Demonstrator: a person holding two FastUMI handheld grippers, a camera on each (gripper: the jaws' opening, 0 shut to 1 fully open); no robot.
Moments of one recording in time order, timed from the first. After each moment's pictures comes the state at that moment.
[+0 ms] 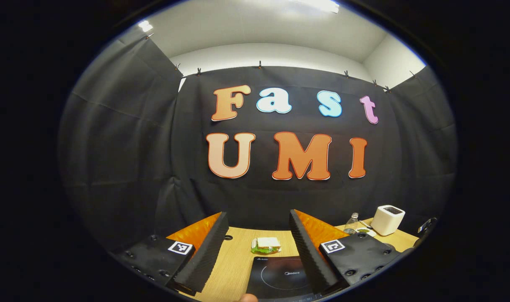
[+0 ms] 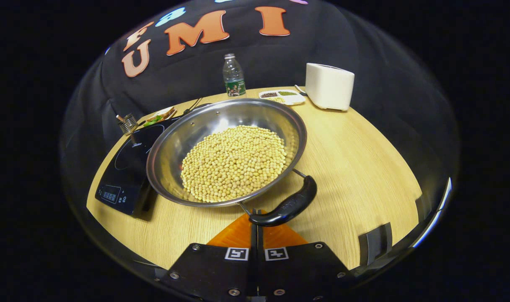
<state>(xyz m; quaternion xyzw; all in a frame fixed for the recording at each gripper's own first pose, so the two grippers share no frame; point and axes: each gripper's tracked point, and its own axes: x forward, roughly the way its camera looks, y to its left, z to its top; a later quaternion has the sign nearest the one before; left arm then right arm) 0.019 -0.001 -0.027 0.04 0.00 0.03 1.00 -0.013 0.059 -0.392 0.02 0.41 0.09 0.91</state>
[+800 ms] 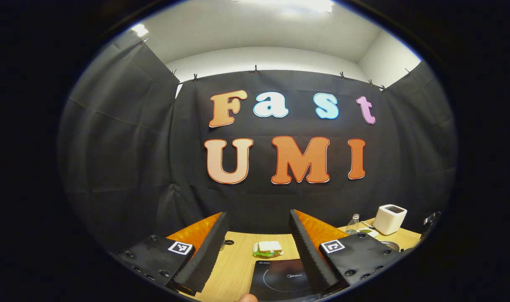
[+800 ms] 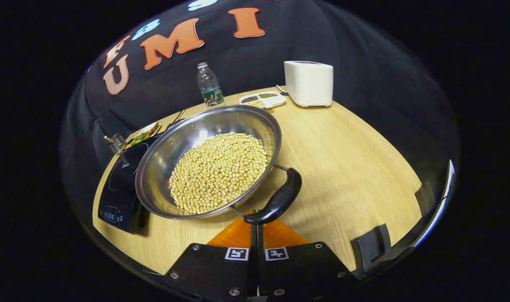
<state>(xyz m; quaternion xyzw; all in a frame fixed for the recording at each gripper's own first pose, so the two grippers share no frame) 0.021 0.000 -0.021 0.05 -0.01 0.03 1.00 0.011 0.038 -0.389 0.06 0.41 0.04 0.91</state>
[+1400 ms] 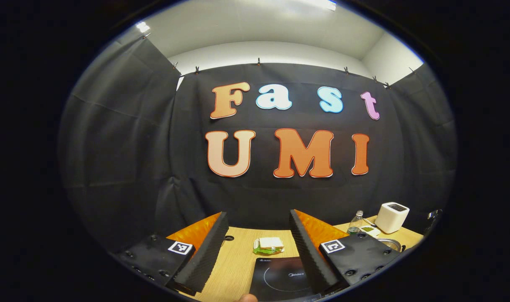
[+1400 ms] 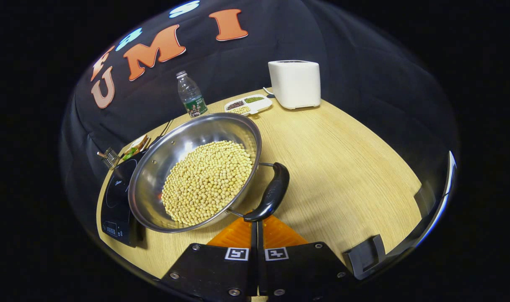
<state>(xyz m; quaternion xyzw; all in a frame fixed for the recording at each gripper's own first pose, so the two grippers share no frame) 0.039 0.008 -0.040 0.04 0.01 0.03 1.00 0.037 0.016 -0.390 0.09 0.41 0.01 0.91</state>
